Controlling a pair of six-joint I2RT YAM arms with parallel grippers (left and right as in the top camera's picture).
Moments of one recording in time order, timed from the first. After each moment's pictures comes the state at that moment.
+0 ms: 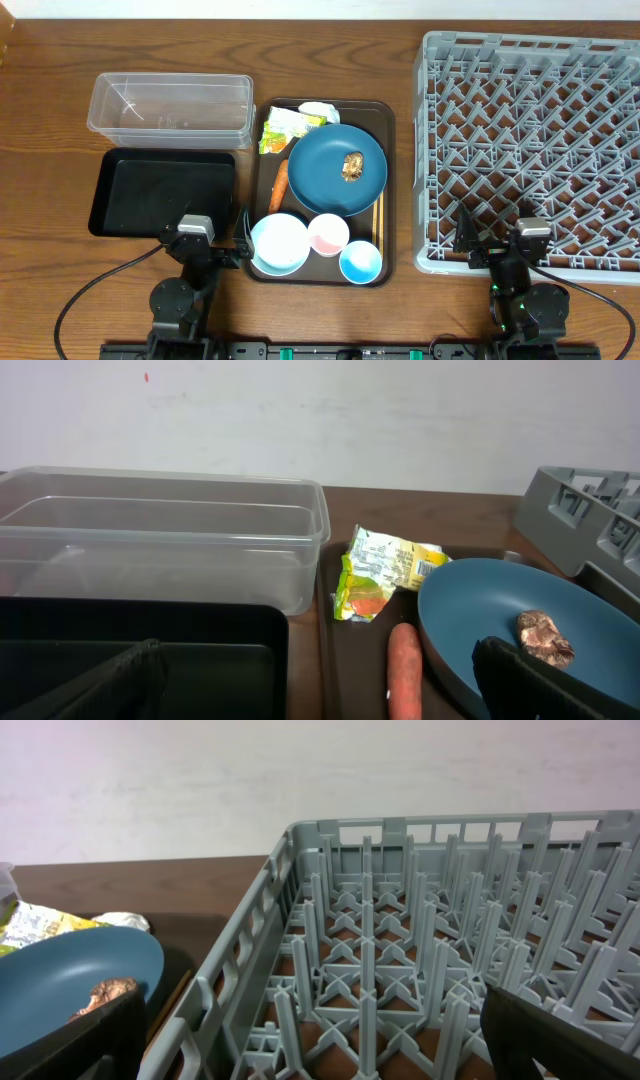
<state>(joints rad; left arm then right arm) -0.09 0.02 0.02 -0.11 0.05 -0.11 0.05 0.01 0.01 -0.07 -0.04 0.10</state>
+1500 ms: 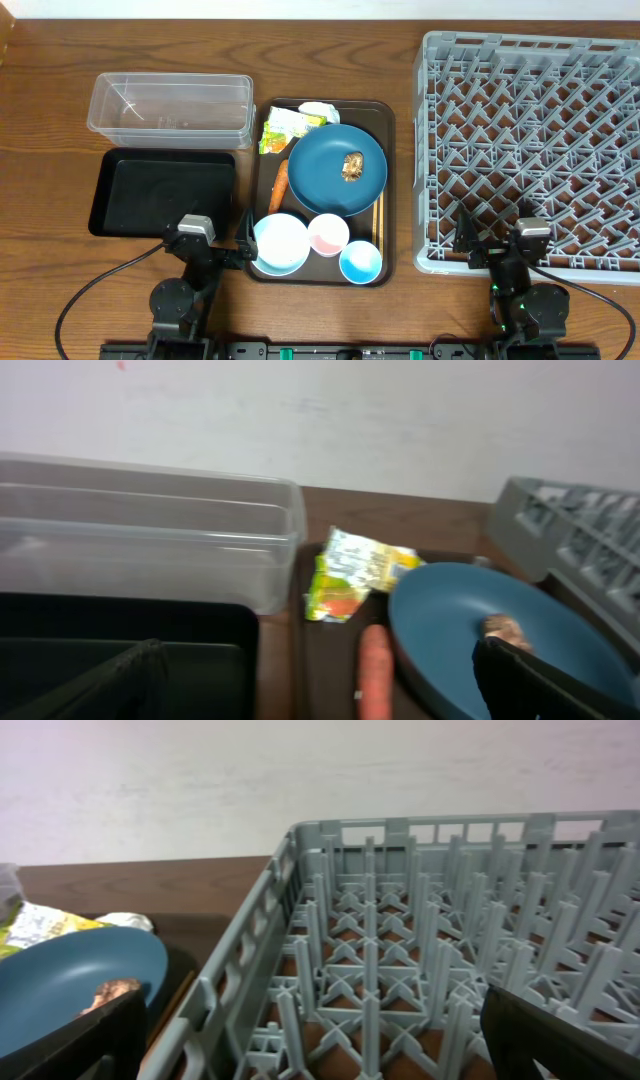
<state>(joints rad) -0.09 0.02 0.02 -0.10 0.10 -0.19 0.05 0.01 0.01 -0.07 -0.04 0.11</state>
